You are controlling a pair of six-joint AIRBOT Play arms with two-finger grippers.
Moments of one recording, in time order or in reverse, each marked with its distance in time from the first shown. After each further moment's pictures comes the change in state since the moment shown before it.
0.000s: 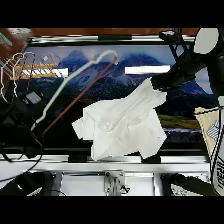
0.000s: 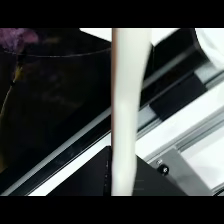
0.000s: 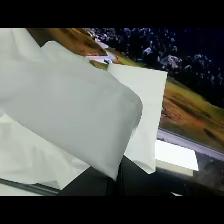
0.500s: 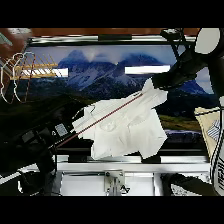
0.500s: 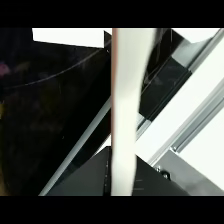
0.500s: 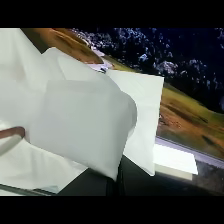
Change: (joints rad) left arm -0.322 0.056 -0.193 0.070 0.113 -0.101; right arm 0.000 0.012 0.000 -0.009 -0.013 0.011
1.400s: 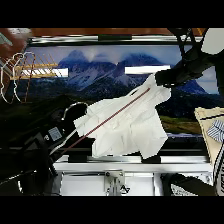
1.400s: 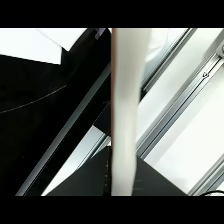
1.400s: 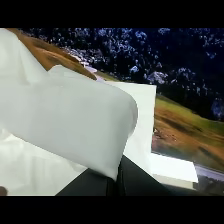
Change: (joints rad) left arm -0.017 0.057 -0.016 -0.134 0.064 -0.061; right arm 0.000 0.029 0.000 -0.036 -0.028 0.045
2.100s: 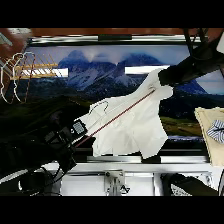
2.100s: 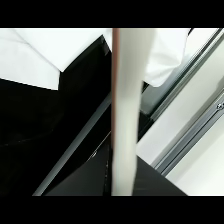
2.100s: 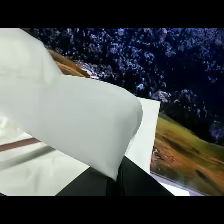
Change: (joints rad) left arm 0.001 -0.138 -0.053 0.040 0.173 -0.037; right arm 0.001 0.080 0.001 0.044 -0.026 -0.087
